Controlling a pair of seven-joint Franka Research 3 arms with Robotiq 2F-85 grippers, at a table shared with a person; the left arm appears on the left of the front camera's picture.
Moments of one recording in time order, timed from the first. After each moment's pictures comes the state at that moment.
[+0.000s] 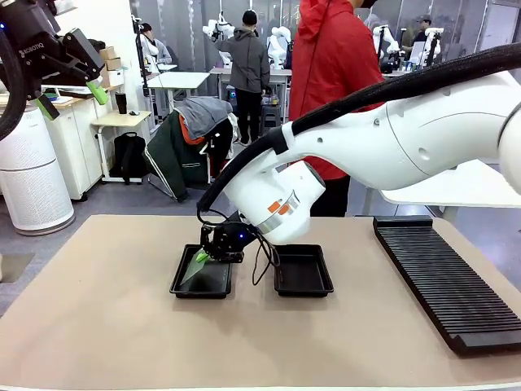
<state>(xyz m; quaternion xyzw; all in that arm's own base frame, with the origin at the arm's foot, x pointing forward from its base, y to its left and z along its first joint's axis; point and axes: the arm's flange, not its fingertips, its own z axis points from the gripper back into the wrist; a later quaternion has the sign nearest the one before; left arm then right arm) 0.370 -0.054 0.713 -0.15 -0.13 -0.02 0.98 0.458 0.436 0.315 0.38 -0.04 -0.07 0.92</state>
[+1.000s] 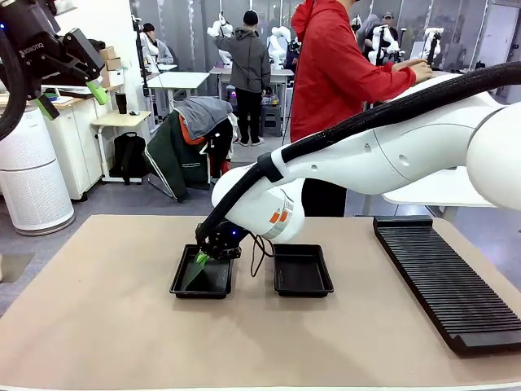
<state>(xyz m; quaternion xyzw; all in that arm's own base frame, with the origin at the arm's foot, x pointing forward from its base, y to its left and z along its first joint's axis) 0.370 -0.054 0.713 -0.15 -0.13 -0.02 0.98 0.485 0.458 0.308 0.32 -0.04 -0.04 0.95</state>
